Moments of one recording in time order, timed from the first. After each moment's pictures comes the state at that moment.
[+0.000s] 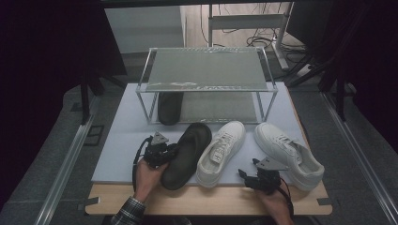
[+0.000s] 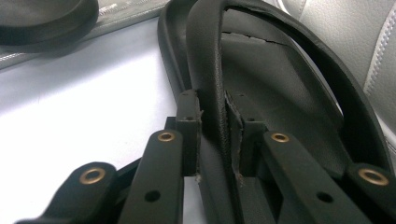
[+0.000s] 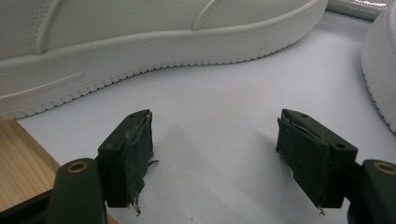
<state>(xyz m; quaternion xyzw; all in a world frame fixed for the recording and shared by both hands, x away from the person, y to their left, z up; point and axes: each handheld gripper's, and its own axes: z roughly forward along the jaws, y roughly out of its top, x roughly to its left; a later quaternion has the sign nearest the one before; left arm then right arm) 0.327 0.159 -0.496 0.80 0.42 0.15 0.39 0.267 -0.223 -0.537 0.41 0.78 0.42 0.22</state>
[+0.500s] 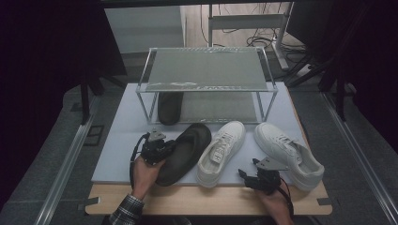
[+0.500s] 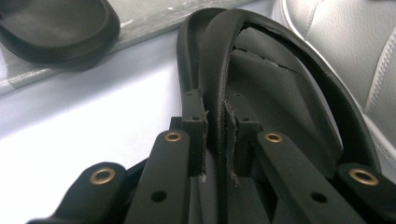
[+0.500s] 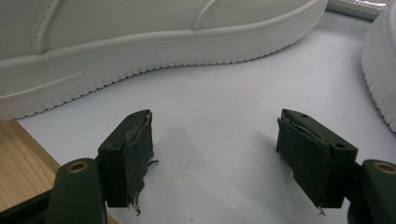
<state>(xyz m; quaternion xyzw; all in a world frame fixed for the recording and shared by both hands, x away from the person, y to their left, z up) 0.332 0.165 -0.481 0.80 0.43 0.16 0.39 0.267 -0.223 -0.537 0.41 0.78 0.42 0.21</state>
